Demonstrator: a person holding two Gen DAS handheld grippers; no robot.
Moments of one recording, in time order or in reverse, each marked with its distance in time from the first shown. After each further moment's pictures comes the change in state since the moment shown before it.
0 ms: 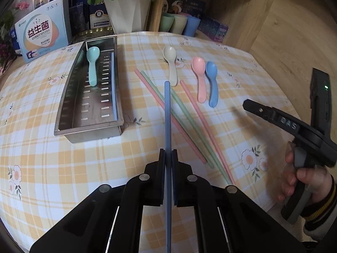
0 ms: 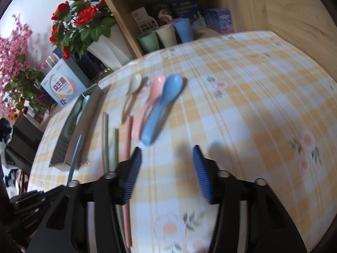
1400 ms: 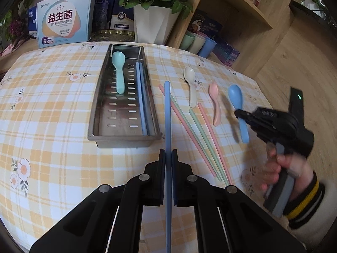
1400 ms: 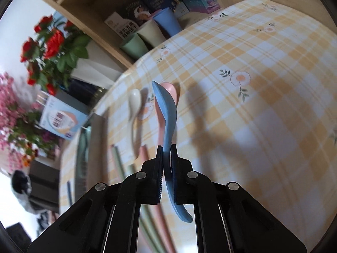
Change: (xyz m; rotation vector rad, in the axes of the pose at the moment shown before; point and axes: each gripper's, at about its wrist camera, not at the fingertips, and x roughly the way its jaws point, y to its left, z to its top) left arm -0.030 0.054 0.010 -0.151 -0.073 -0.045; right arm 0.041 0.004 0.031 0.325 0.035 0.081
